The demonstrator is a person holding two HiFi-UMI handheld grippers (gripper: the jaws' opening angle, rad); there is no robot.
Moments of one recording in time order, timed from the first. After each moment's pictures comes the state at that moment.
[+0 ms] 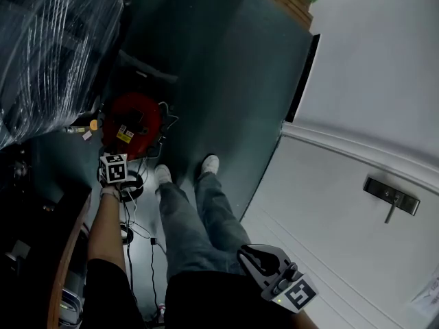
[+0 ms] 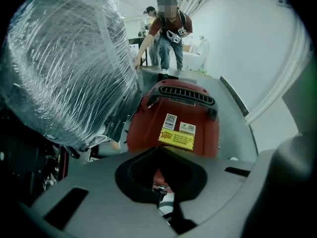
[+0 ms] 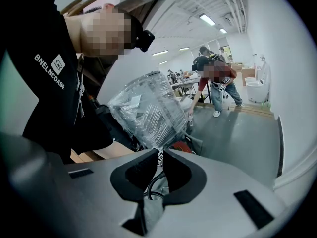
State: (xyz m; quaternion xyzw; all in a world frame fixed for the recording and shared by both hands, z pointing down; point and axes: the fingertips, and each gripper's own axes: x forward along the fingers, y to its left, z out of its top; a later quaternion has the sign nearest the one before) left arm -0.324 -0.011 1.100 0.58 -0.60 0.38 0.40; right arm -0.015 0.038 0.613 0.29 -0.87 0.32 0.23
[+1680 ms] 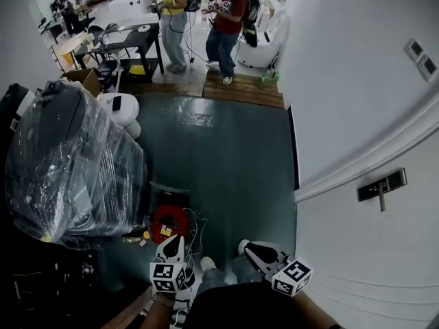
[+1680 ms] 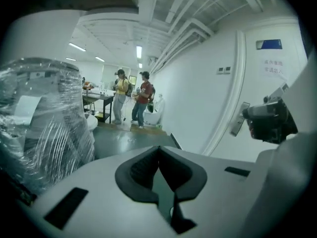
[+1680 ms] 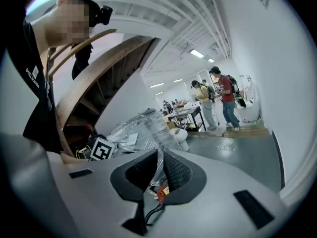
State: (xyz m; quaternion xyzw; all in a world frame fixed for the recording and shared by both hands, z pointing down) left arm -0.113 -0.023 0.555 0.80 -0.53 0.16 0.25; right arm 0.076 0.013 0.463 0.34 -0.90 0.27 0.10
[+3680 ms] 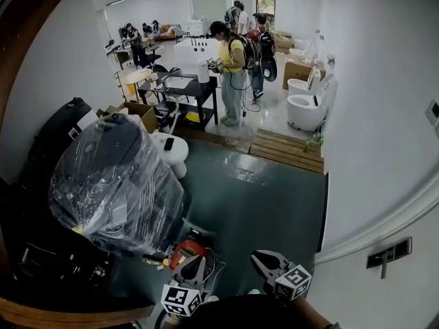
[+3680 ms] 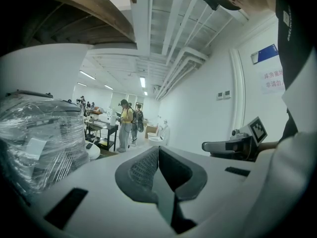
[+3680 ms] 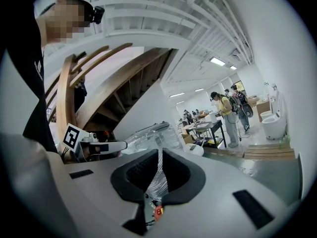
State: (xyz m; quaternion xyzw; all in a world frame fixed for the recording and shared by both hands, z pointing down) left arm -0.043 -0.040 0.373 0.78 -0.60 0.05 0.14; right arm 0.098 -0.082 0.381 0.23 -0.95 0.20 0.03
